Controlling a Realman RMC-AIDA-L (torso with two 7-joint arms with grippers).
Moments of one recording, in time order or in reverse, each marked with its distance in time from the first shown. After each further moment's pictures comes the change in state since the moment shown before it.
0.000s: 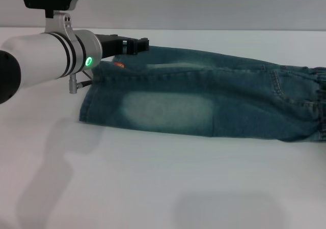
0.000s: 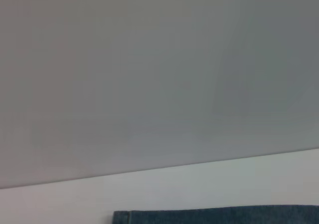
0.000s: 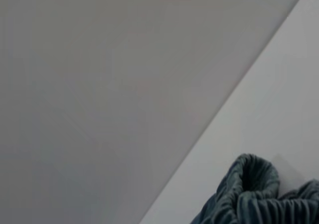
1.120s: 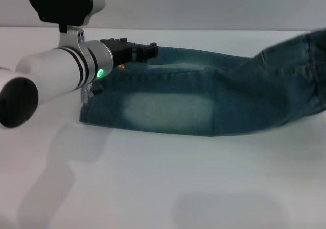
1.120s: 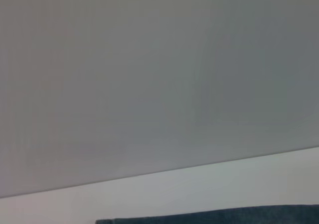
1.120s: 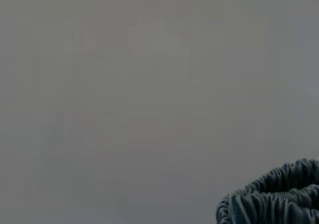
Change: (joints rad) left arm -0.002 -0.004 0.098 -0.094 0.000 0.174 -0.011; right arm 0.066 0.009 0.008 0.127 -0.017 0.197 0.136
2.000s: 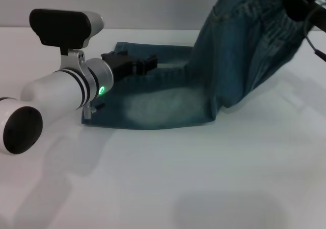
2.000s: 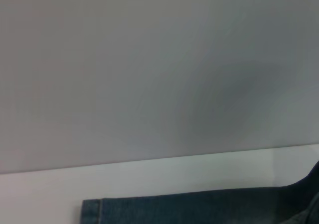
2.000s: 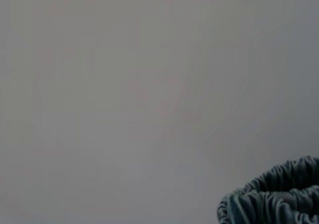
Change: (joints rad) left arm 0.023 0.000 0.095 -0.115 -0.075 0.186 -0.005; right arm 0.252 0.001 -0.119 0.035 0.043 0.010 0.122
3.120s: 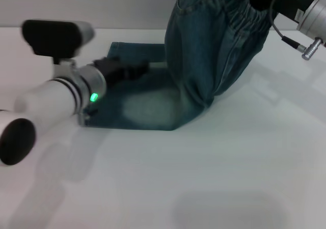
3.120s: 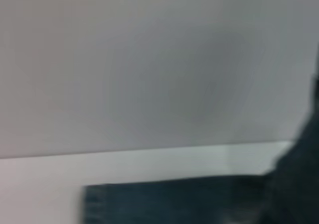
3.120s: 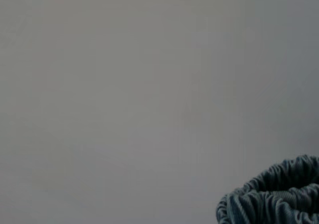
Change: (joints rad) left arm 0.030 0.003 0.014 -0.029 -0.001 0.057 -0.008; right arm 0.053 0.001 -0.278 0.006 0.197 -0.086 0.079
